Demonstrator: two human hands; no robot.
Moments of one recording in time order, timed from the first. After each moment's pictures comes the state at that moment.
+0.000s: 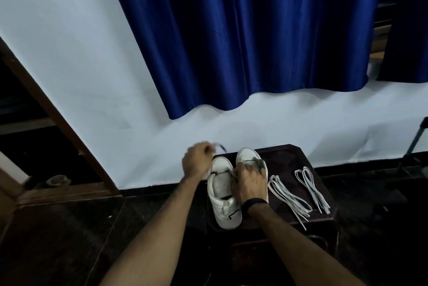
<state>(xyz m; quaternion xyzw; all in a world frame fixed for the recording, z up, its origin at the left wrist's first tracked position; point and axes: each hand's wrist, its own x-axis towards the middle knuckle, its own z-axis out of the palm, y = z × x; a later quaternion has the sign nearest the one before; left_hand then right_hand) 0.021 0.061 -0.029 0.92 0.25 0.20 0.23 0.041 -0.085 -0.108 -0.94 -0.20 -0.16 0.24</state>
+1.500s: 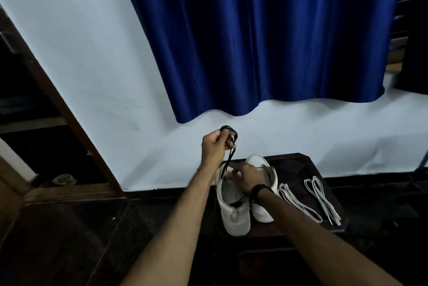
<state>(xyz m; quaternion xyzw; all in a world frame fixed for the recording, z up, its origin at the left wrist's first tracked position) 0.026 0.031 0.015 0.70 0.13 0.27 0.64 0.067 -0.067 -0.074 -0.88 -0.30 0.06 0.36</state>
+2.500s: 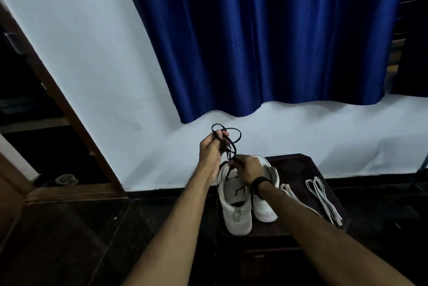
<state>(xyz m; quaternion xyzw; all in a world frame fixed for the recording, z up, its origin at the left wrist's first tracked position) 0.018 0.041 0.010 0.59 0.11 0.26 0.76 0.077 -0.058 -0.064 -0.84 -0.27 0.02 0.47</state>
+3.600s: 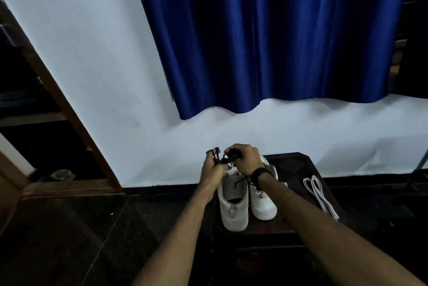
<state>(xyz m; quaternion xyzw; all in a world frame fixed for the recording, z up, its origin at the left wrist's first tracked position) 0.000 0.046 -0.049 0.72 0.22 0.17 0.63 0.071 -0.062 -0.029 -0.83 -0.30 -0.01 0.48</state>
